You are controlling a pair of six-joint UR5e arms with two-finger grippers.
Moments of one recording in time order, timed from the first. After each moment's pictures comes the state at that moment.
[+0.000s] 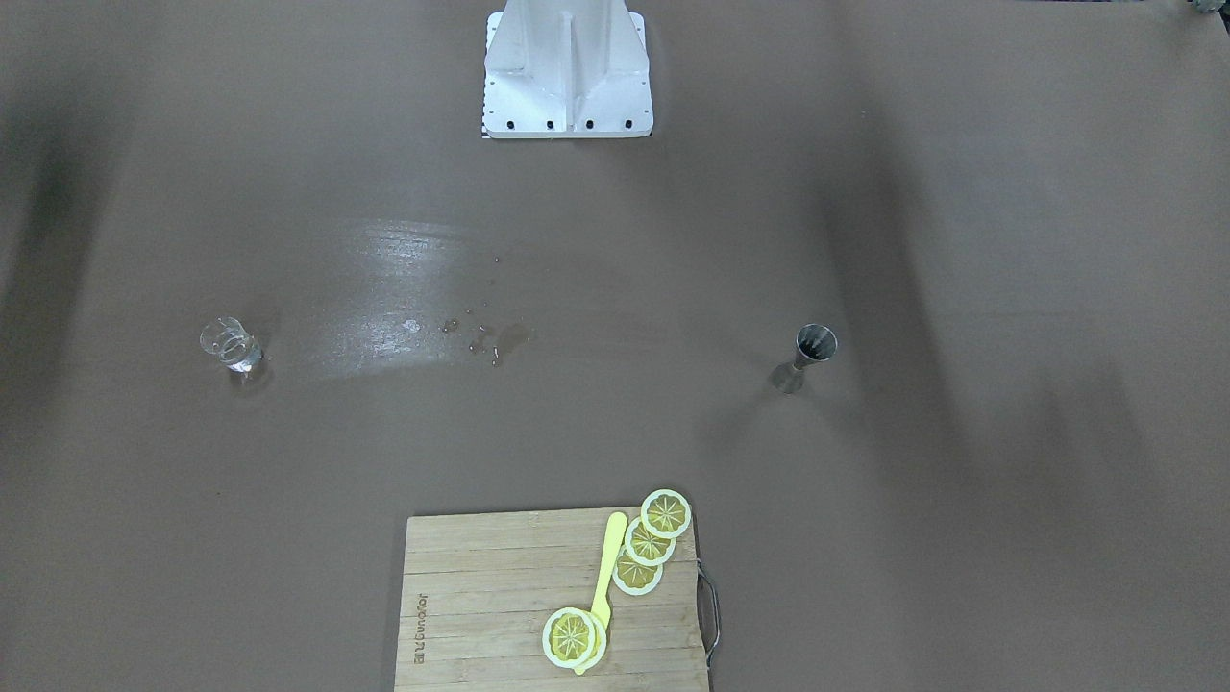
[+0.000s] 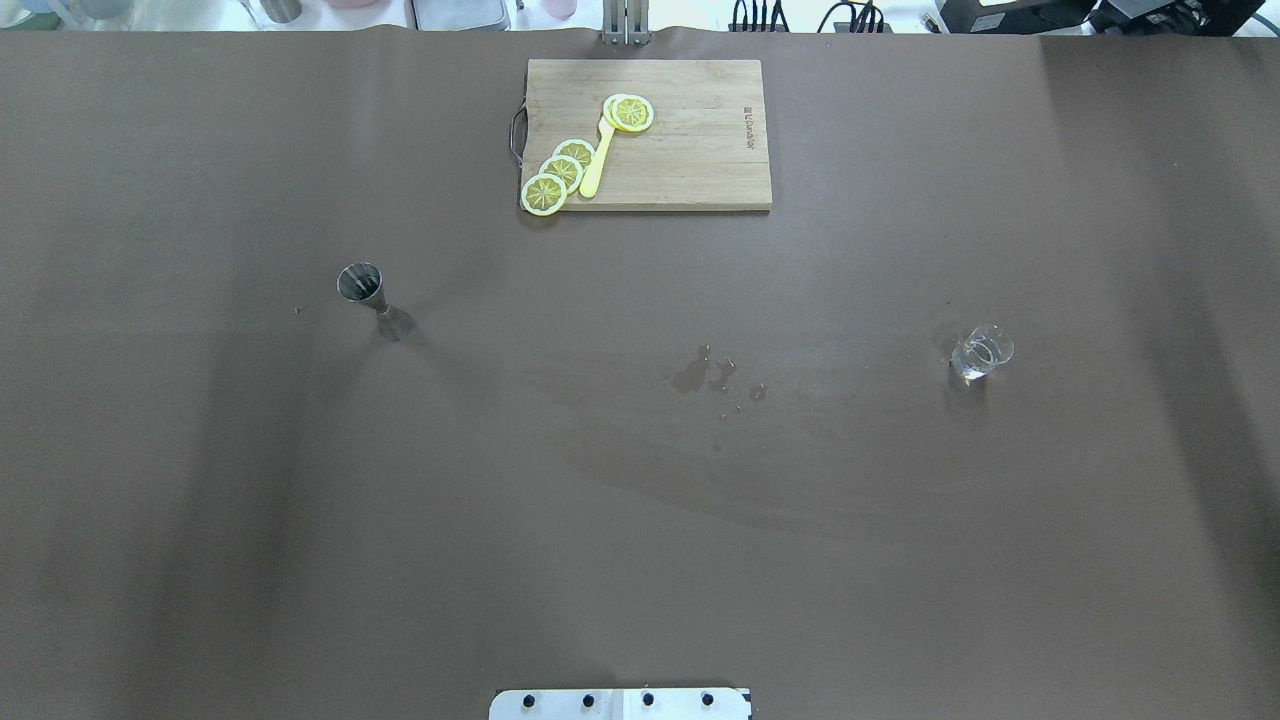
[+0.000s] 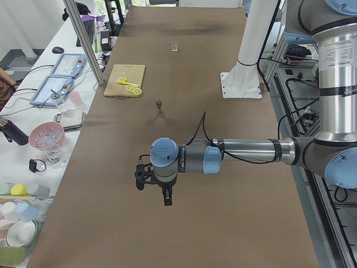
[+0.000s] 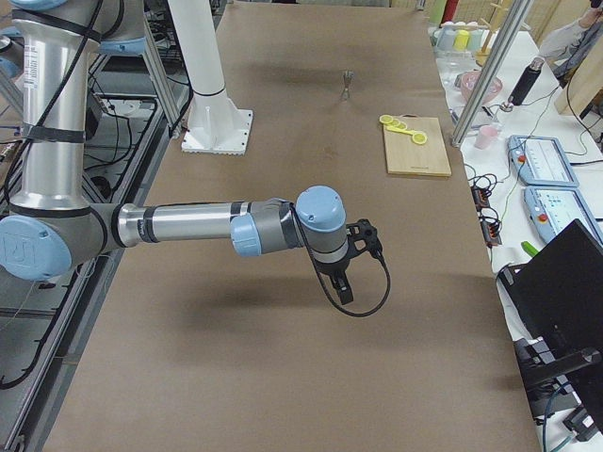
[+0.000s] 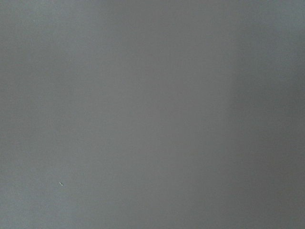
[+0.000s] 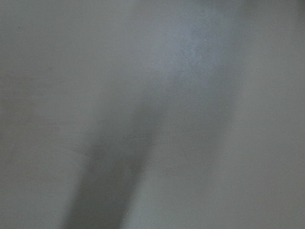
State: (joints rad) left arm -1.60 -1.43 -1.71 -1.59 -2.38 -0.13; right arm 1.58 -1.70 1.80 -1.41 2.37 -0.24
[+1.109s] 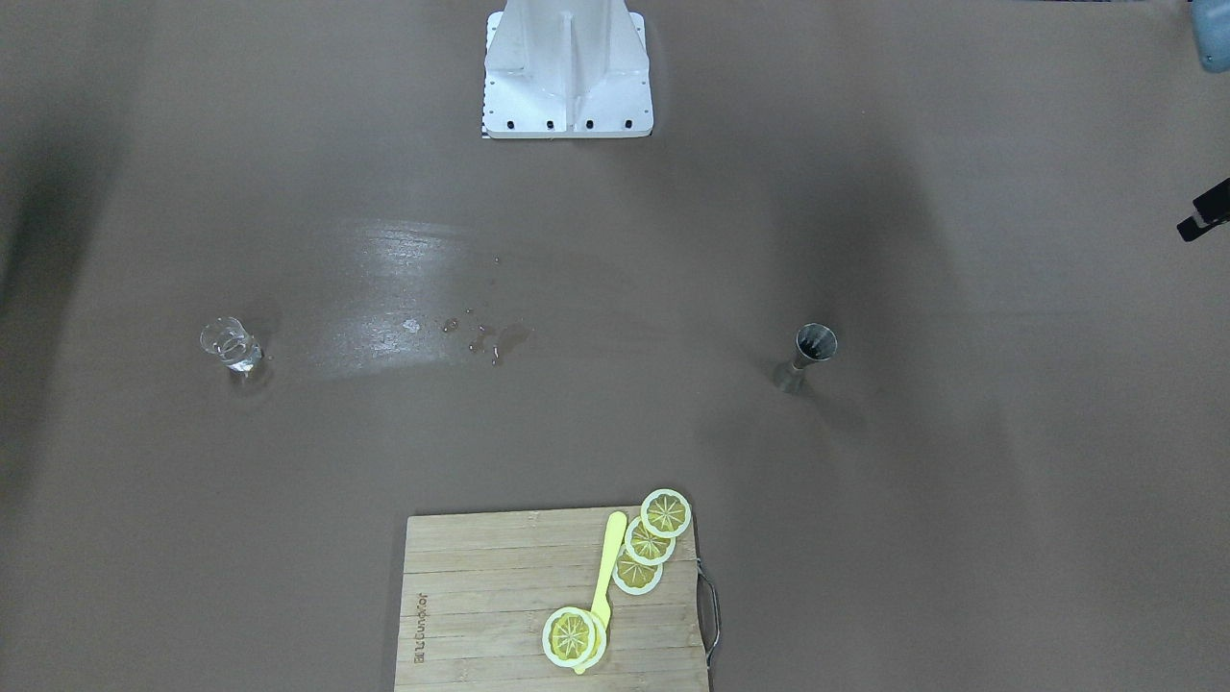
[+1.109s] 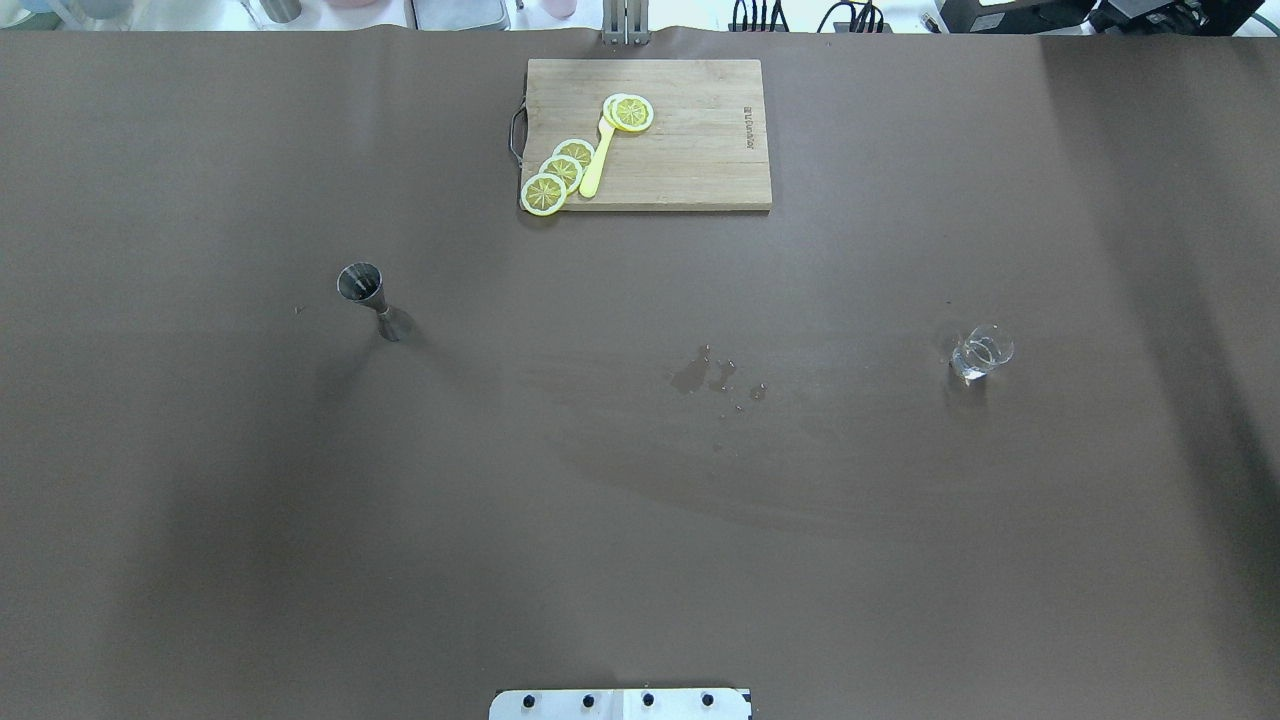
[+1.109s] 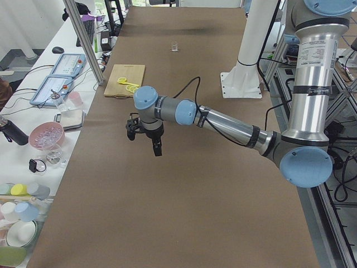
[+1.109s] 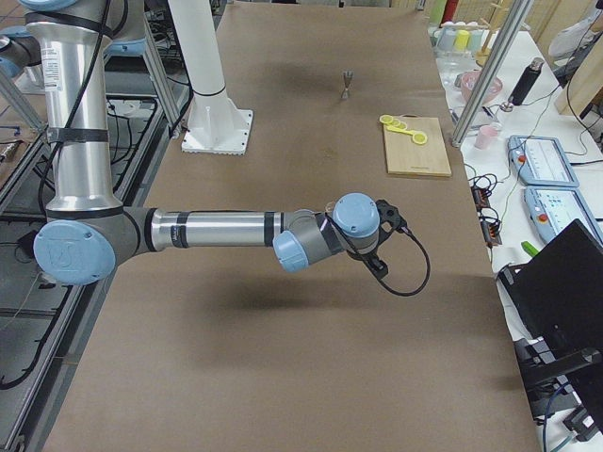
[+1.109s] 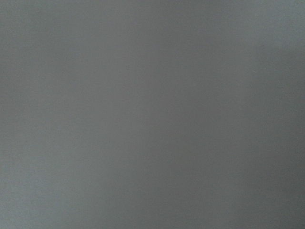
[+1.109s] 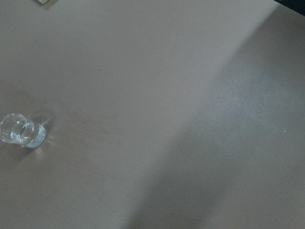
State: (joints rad) left arm -1.36 -1.64 -1.89 -1.36 -2.38 -0.46; right arm 1.51 -1.54 1.60 -1.14 2.56 -0.29
